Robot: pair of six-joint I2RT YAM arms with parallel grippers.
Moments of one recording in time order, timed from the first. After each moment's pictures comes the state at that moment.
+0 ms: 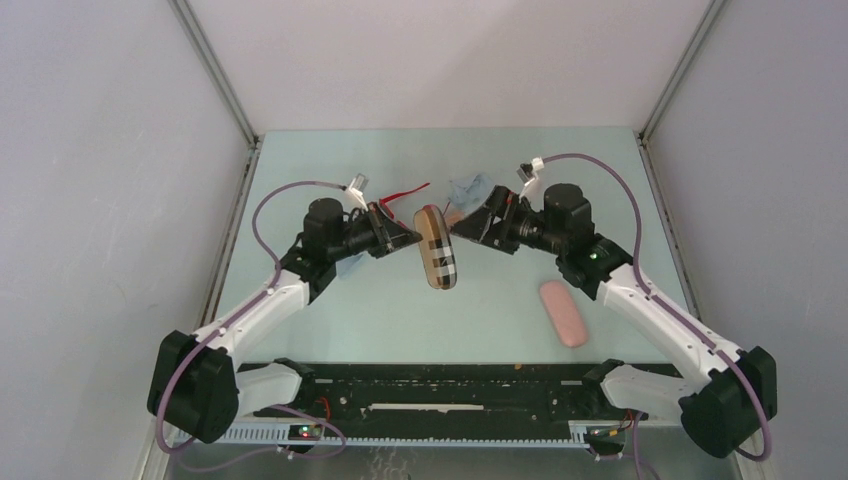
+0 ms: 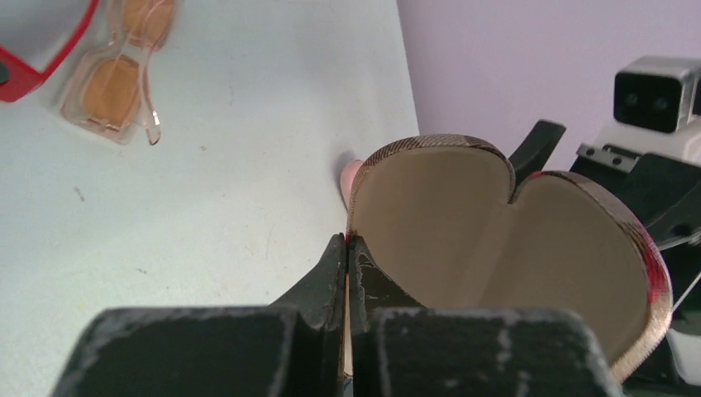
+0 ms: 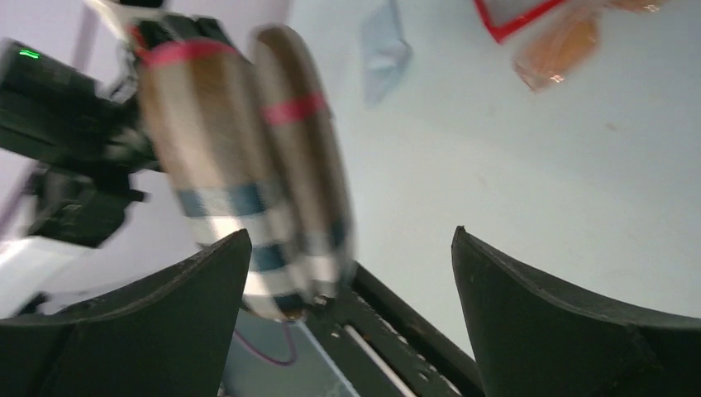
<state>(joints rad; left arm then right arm) -0.40 1.16 0.72 0.11 0.51 -0.91 0.58 1.11 0.93 -0.17 -0.37 0.83</state>
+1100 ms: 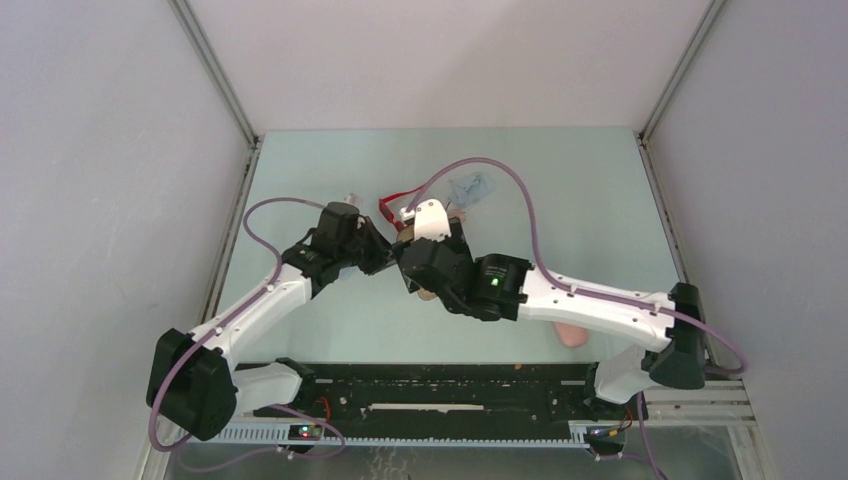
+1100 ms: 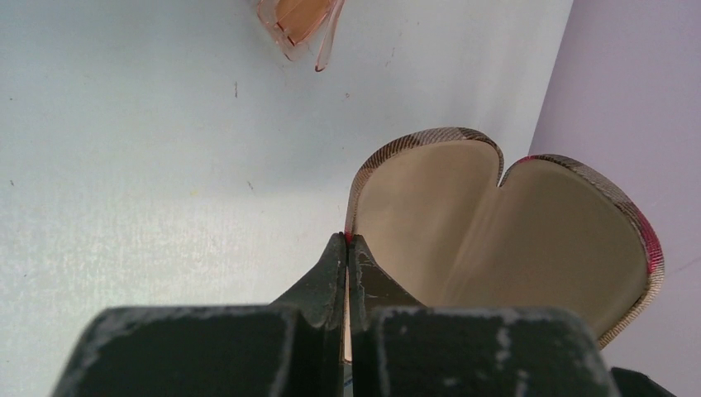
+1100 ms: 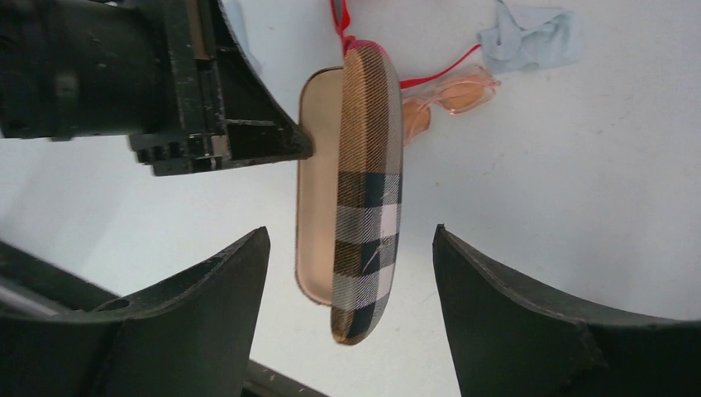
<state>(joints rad) -0.46 1.18 0.80 -0.31 0.21 -1.00 1.25 1.51 1.42 -0.62 0.73 0.44</state>
